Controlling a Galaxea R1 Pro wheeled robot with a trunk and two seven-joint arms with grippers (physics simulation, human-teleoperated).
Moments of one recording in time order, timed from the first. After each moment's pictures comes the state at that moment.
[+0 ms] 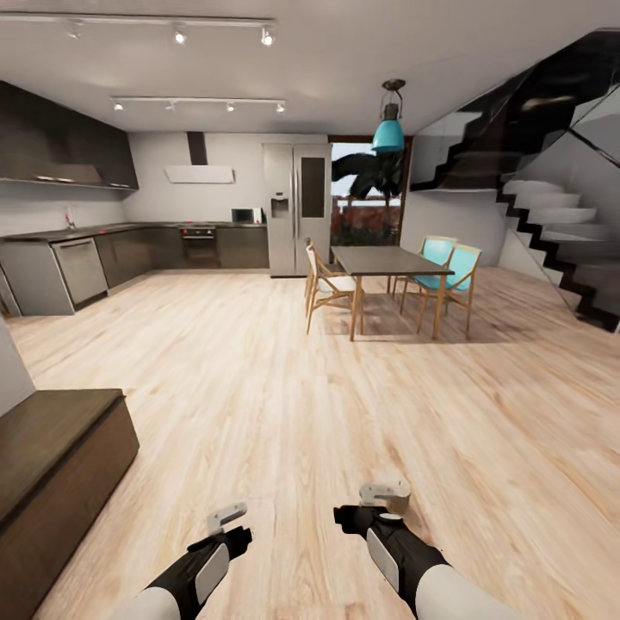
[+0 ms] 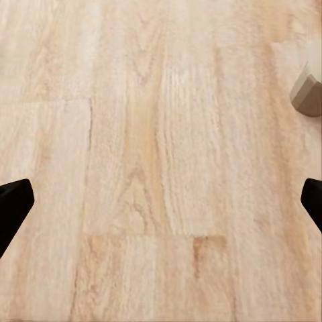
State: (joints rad) left arm -0.58 -0.11 0.04 -0.27 0.33 0.13 0.23; right arm -0.63 0.17 0.07 -0.29 -0.10 0.14 -0.05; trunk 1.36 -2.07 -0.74
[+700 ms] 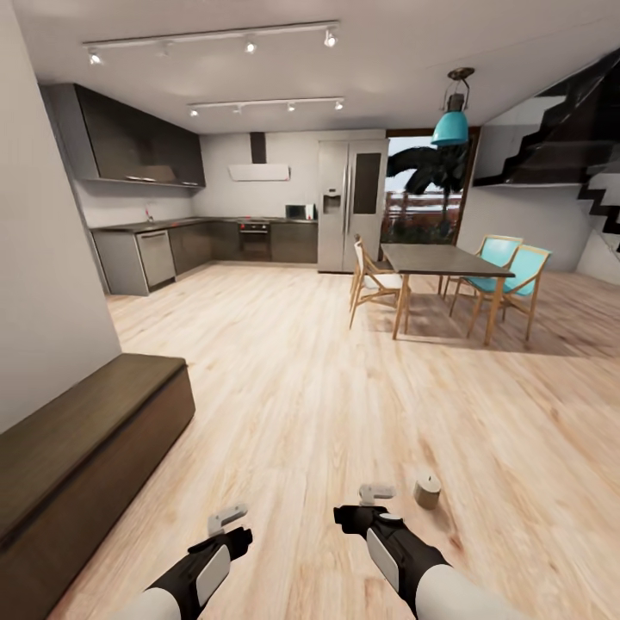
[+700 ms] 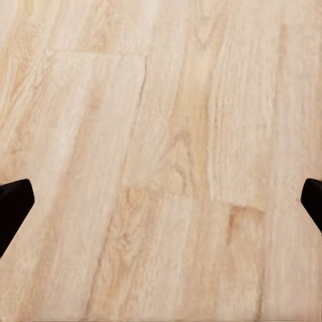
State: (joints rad) left arm -0.58 -0.11 0.03 -0.26 0.33 0.12 0.23; right arm -0.63 0.17 0.07 -0.29 -0.10 0.14 -0.05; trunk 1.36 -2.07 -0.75
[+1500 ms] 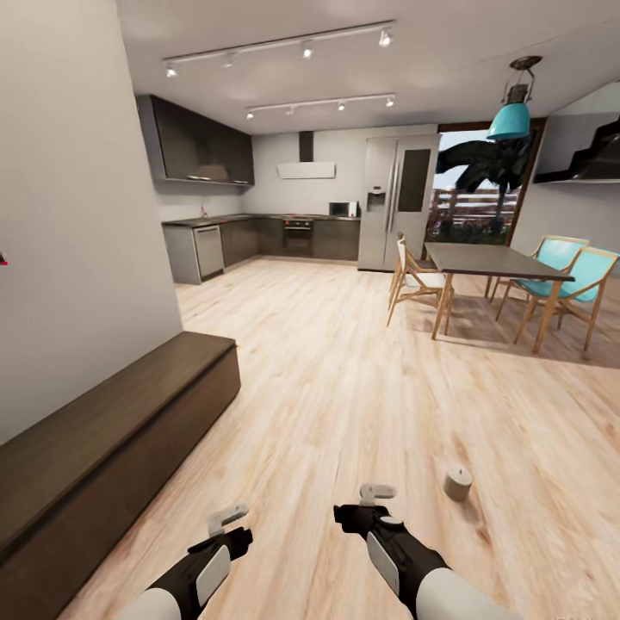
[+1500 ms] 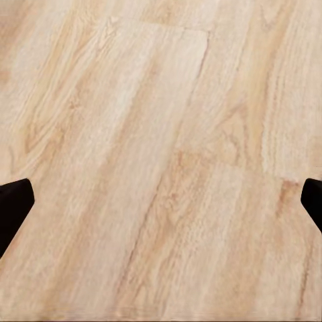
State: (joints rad) left arm -0.58 -0.11 0.03 -0.26 0.32 0.12 0.23; right arm -0.62 0.17 0.07 -0.29 -0.10 0.09 -0.05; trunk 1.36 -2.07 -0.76
